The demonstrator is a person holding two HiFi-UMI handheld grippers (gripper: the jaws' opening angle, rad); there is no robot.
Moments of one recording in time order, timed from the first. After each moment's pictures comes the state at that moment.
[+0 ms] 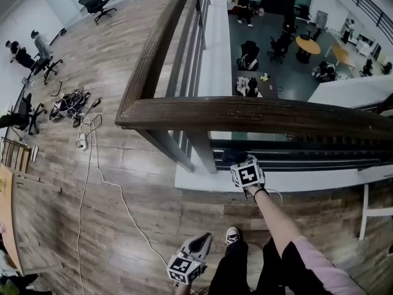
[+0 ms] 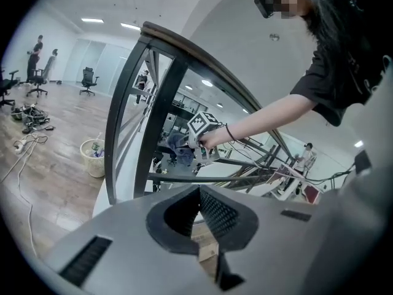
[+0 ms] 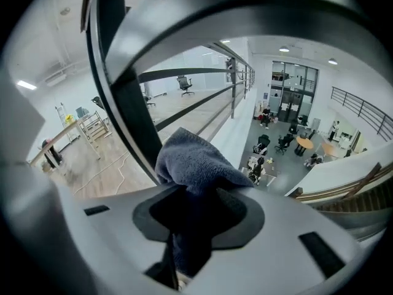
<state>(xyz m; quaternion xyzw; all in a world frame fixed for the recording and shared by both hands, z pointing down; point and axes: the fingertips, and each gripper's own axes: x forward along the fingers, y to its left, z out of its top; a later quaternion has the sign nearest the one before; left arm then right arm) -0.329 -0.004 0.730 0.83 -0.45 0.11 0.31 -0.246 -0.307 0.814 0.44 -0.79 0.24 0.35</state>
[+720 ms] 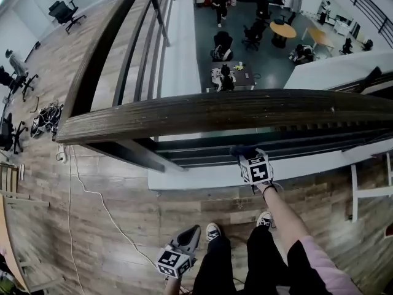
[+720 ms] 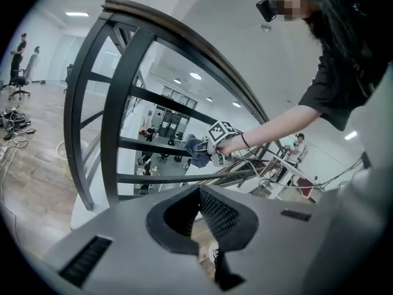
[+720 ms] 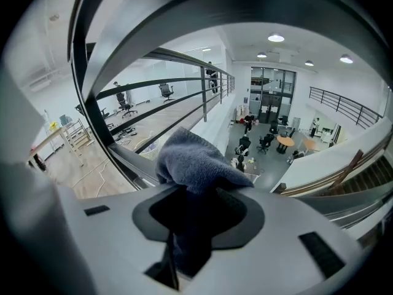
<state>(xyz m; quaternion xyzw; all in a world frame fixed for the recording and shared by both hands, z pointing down) -0.199 -0.038 0.744 0.85 -0.40 0.13 0.31 -0.009 -0.311 0.822 0.51 -0.76 0.24 0.31</state>
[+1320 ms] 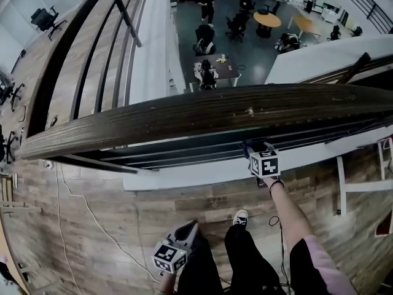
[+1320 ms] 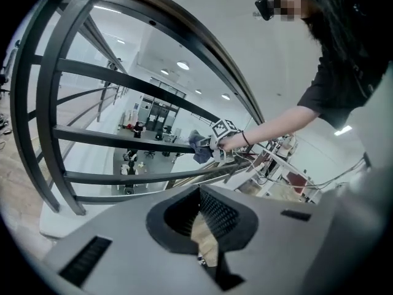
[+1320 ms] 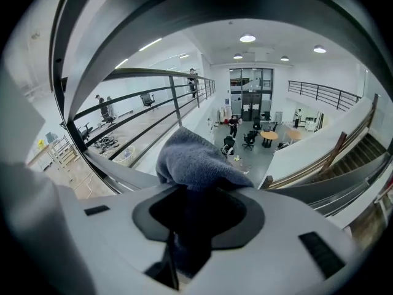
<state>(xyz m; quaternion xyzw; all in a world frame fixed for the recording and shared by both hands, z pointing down) 0.006 -0.055 0.750 0.87 -0.34 0.15 0.31 0.249 -0.313 0.820 0.57 -0.73 0.27 0.27</state>
